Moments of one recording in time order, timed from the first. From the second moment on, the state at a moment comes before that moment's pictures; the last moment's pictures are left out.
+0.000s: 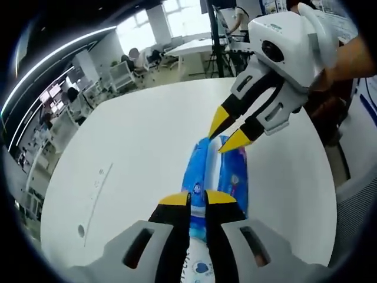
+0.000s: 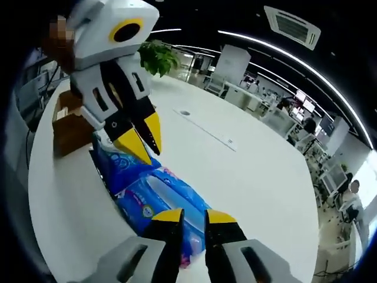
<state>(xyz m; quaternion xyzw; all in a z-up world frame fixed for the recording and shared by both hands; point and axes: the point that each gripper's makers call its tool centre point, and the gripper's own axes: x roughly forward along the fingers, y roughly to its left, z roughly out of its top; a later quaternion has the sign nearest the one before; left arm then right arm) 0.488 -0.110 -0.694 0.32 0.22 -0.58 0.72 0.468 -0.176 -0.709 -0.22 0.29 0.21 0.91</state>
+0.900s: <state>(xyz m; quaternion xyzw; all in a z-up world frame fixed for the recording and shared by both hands) 0.482 -0.018 -0.651 0.22 0.24 -0.53 0.78 0.439 -0.130 -0.674 -0.17 0.30 0.24 0.91</state>
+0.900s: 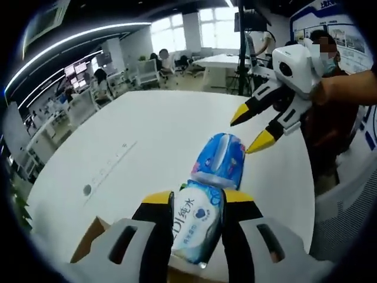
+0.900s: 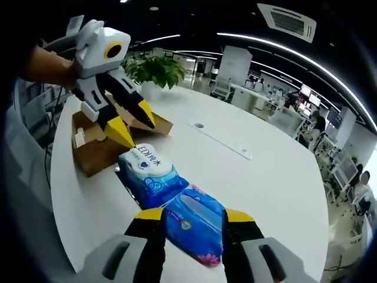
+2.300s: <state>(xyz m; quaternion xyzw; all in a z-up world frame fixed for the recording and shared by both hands) 0.419 0.170 -0.601 0.11 0.22 -0.44 0.86 0.414 0.021 -0.634 -0.19 0.27 0.41 0.85</state>
